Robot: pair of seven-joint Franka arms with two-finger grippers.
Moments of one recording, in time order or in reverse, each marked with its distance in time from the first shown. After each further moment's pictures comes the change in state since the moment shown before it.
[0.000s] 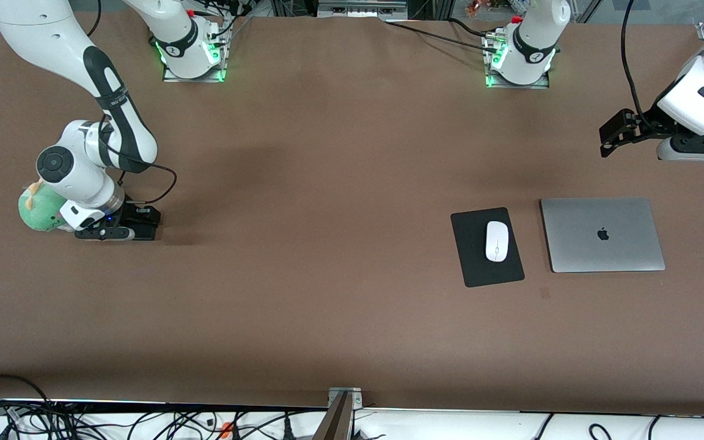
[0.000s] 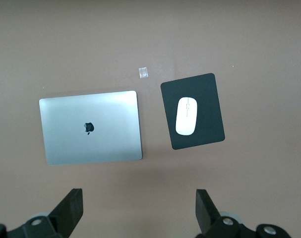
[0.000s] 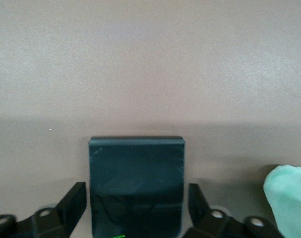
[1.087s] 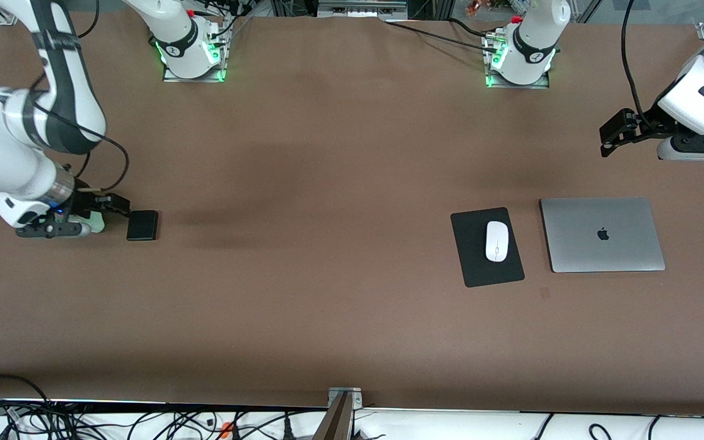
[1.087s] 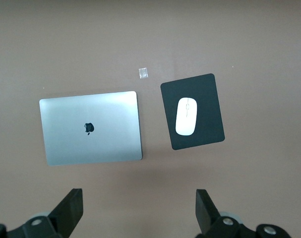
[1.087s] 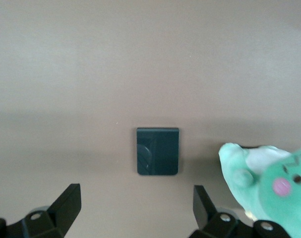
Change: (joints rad) left arm 0.000 0.000 0.000 0.002 0.000 -0.001 0.000; right arm 0.001 -0.265 0.007 0.253 0.000 -0.592 -0.001
